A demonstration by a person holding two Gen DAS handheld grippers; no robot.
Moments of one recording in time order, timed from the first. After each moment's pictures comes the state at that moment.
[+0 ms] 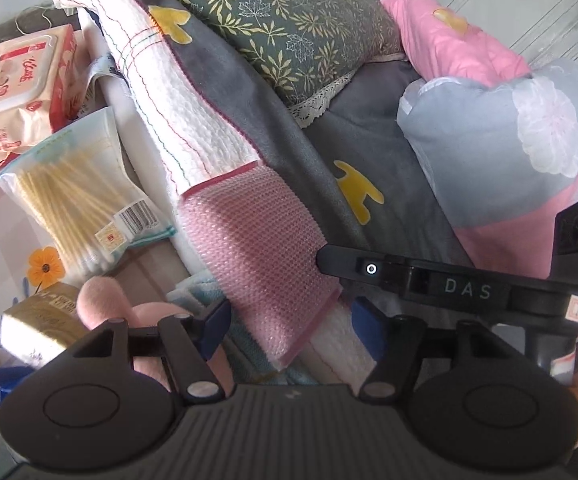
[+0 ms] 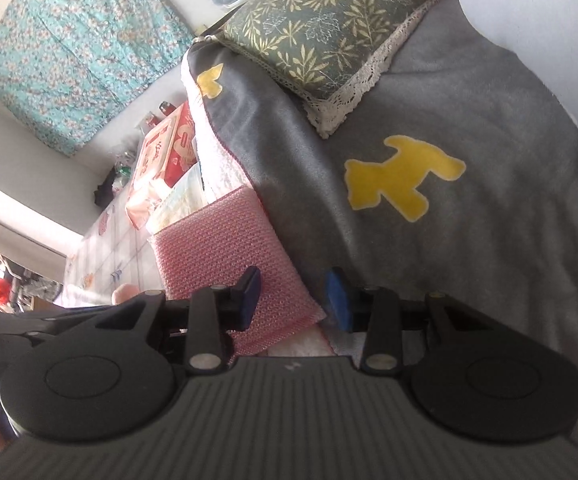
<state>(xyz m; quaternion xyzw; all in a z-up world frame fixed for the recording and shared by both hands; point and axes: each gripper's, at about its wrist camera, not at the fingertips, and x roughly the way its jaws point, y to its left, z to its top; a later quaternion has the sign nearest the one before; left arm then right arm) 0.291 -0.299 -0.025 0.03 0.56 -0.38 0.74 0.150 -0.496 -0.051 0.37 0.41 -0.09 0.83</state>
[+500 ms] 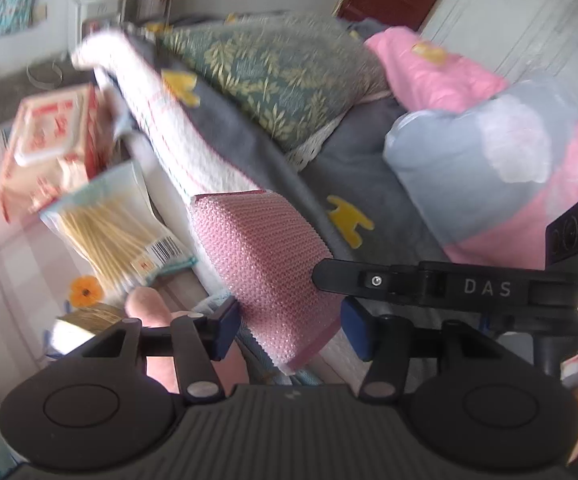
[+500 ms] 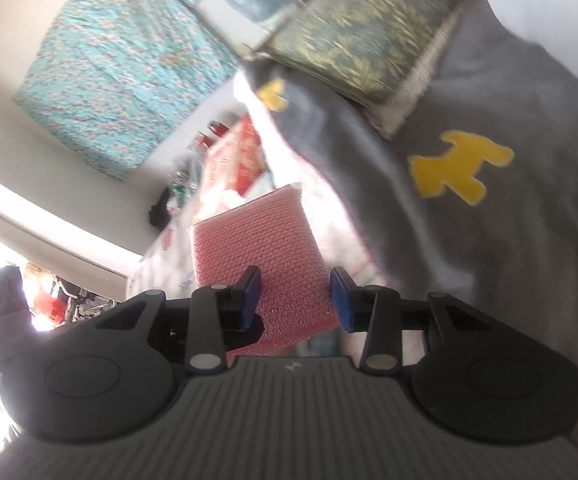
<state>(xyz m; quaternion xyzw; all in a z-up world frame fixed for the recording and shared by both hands) 0.260 -0.268 0.028 0.04 0.48 -0.39 0.78 0.134 -0.470 -0.017 0.42 0.35 -0.04 0.84</state>
